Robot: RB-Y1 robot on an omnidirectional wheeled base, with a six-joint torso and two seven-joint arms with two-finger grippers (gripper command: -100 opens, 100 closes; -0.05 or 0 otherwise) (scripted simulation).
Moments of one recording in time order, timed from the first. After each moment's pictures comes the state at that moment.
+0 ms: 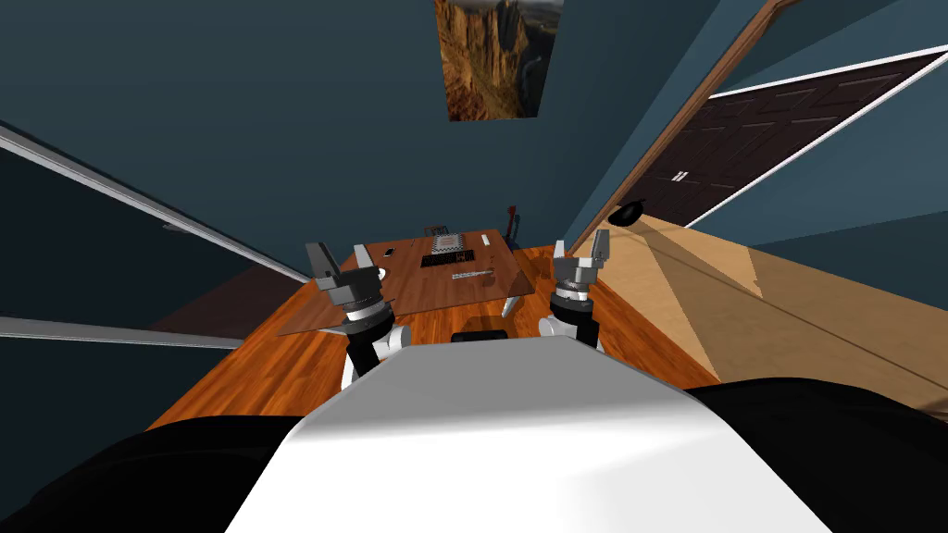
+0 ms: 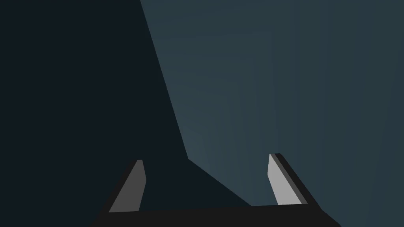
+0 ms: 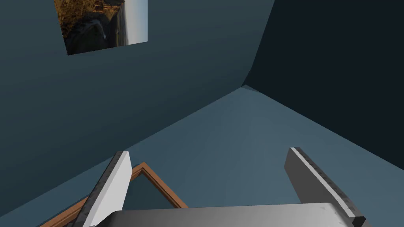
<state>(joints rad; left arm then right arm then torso) 0.54 -0.02 0.07 -2.36 -0.01 -0.65 0.01 0.54 -0.02 0.06 -2.30 -0.11 -0.58 0.05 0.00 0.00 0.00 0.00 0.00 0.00</state>
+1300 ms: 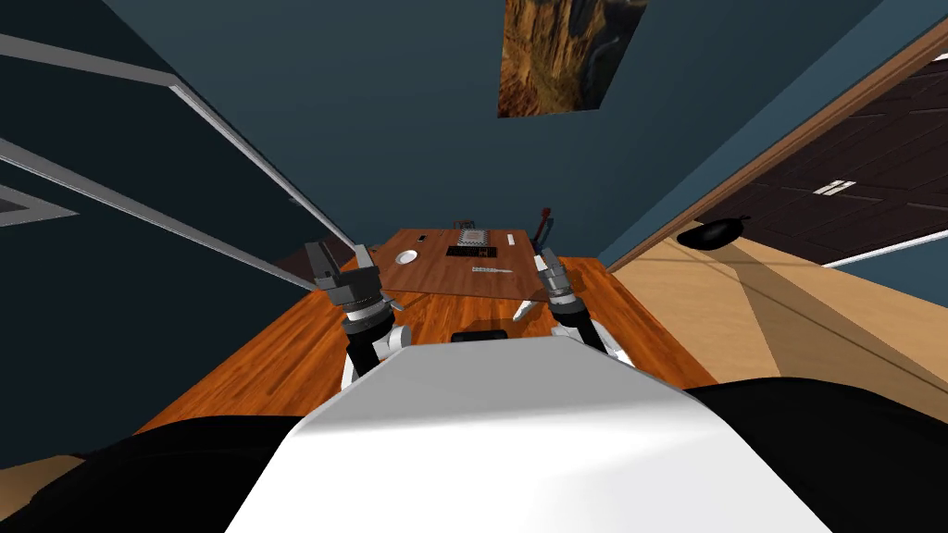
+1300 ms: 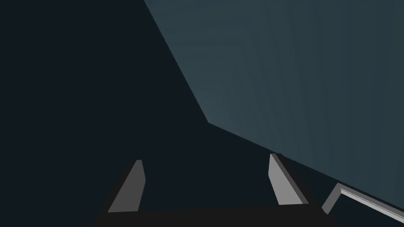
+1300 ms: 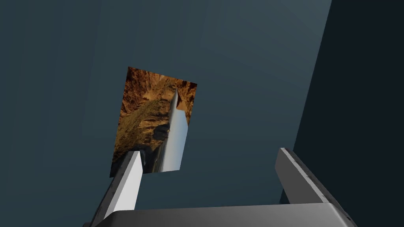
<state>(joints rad) 0.54 -0.02 0.07 -2.36 -0.01 -0.65 0.01 0.55 -0.37 0.08 -2.20 0.02 -0.50 0.06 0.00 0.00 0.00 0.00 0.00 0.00</state>
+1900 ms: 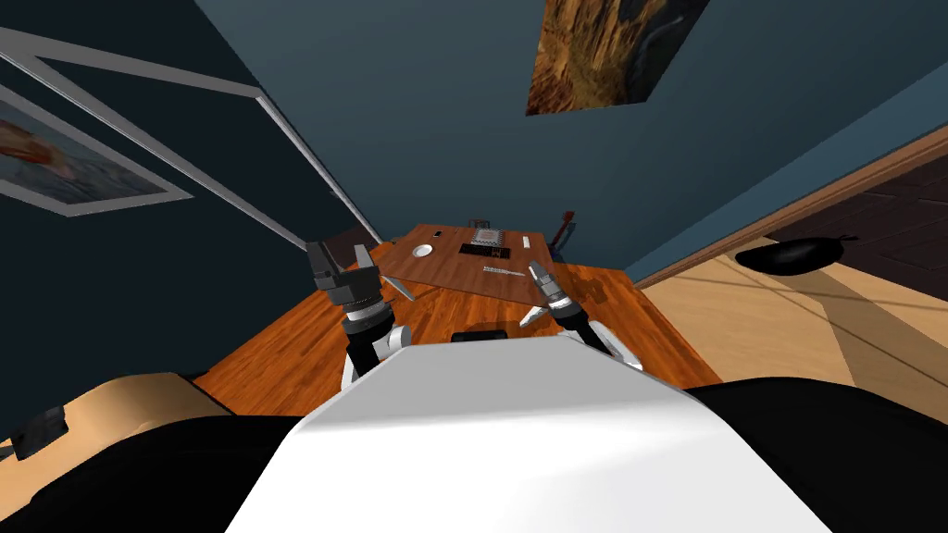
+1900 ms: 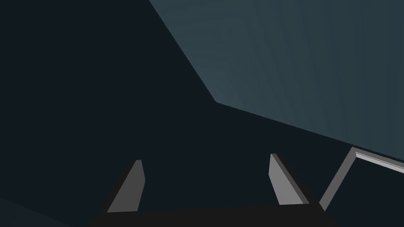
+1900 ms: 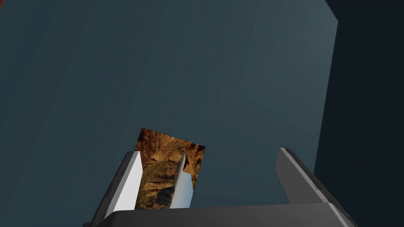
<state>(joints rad) 0.54 -0.02 0.07 -2.36 -0.01 -0.65 0.01 0.57 -0.50 0.10 -2.13 0.11 -0.47 0.05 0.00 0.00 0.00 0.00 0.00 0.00</state>
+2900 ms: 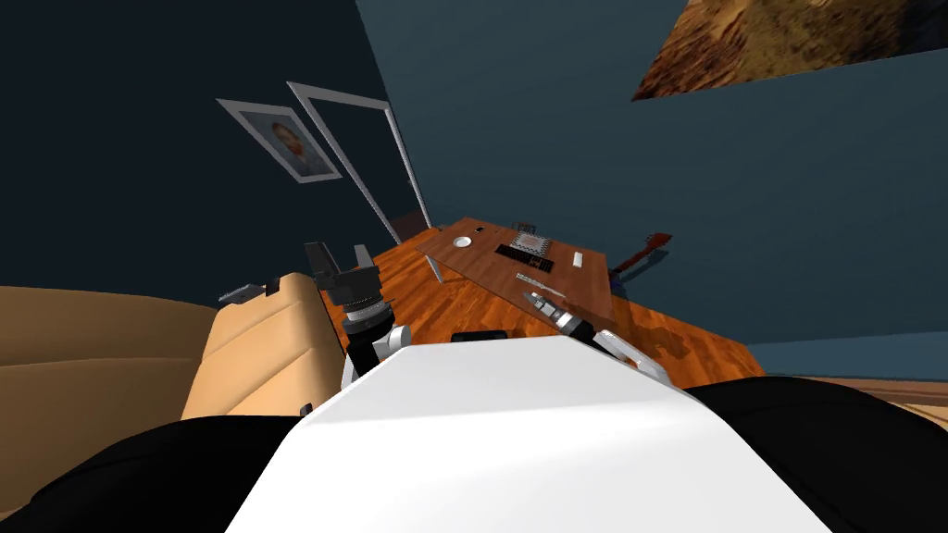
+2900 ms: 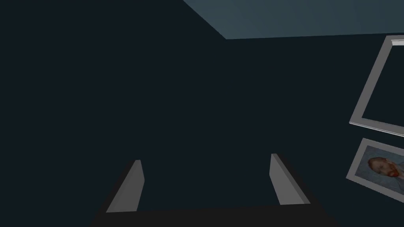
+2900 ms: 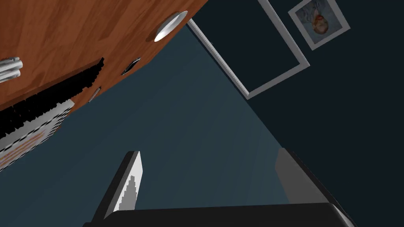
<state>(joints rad) 0.54 -0.02 0.07 -2.36 -0.01 -0.65 0.01 0.61 -0.77 0.17 -1.89 0.36 -0.43 -0.01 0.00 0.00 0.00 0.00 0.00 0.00</state>
